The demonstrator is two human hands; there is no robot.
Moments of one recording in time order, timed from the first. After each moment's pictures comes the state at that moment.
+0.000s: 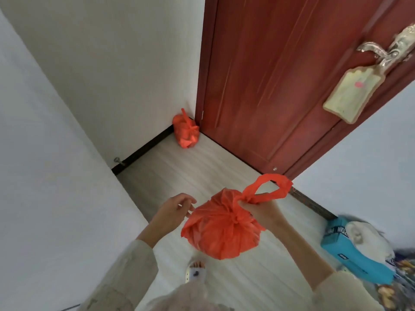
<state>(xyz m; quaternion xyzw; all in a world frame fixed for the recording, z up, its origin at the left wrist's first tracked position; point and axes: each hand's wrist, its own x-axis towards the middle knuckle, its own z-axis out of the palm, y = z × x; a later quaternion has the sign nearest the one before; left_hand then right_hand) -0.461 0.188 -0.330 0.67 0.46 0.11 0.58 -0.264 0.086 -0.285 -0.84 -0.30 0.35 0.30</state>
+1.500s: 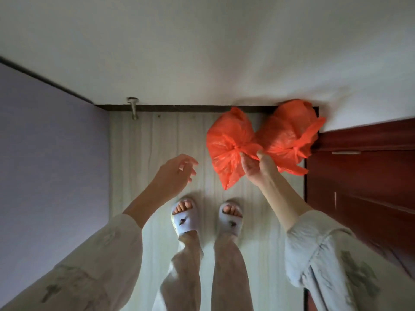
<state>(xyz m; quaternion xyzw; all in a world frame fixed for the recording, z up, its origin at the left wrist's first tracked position) -0.336 0.767 -0.748 0.33 0.75 0.20 0.54 -0.150 0.872 -0.817 -0.67 0.09 0.69 0.27</state>
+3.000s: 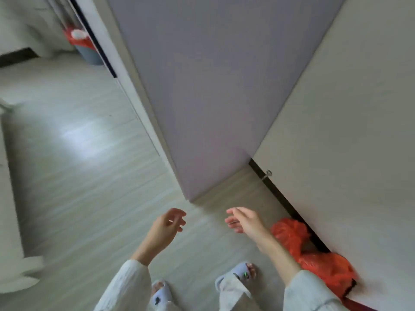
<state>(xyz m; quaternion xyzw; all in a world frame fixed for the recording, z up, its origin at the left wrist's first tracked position) -0.267 0.321 -0.374 -0.08 0.83 0.48 0.29 -0.249 0.541 -0.368 -0.28 -0.70 0.60 -0.27</state>
